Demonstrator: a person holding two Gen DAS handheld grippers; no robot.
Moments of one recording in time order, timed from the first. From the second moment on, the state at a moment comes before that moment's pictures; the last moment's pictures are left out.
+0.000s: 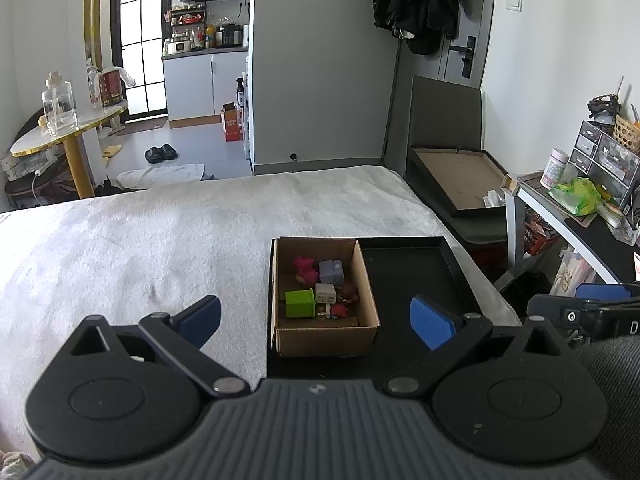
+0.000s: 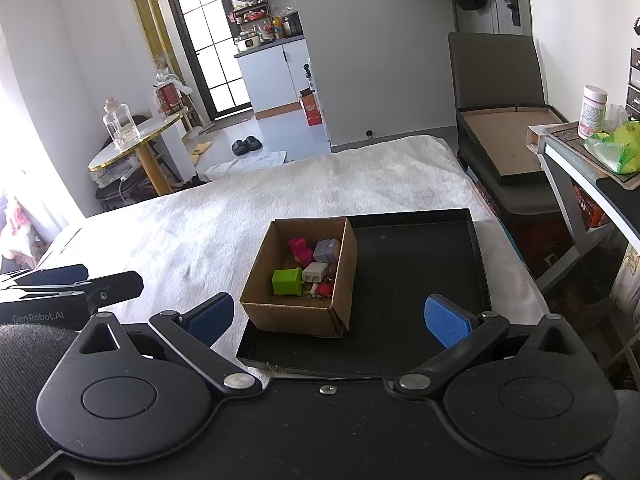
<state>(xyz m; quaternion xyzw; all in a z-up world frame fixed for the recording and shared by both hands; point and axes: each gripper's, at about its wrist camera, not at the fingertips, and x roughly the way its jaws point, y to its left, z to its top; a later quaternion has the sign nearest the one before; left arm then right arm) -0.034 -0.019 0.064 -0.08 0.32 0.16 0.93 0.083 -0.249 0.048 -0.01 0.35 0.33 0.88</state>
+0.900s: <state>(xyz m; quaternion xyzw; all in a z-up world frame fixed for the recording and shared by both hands) -0.034 -0.018 0.063 -0.08 0.32 0.15 0.93 0.081 -0.248 0.048 -0.01 0.35 0.32 0.88</state>
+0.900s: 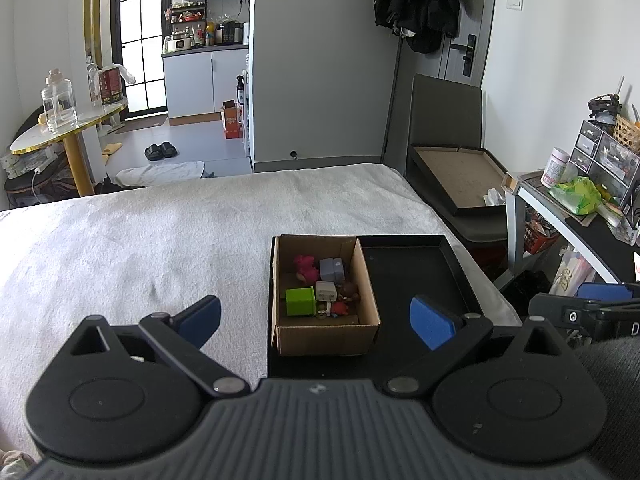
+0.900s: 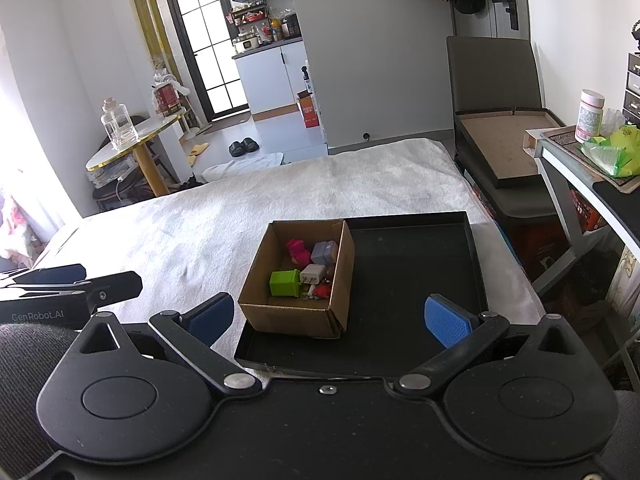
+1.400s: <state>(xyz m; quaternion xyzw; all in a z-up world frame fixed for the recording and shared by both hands) -0.036 -0.015 0.062 -0.08 0.32 0.16 0.93 0.081 -0.248 0.047 -0.01 0.35 0.32 0.88</state>
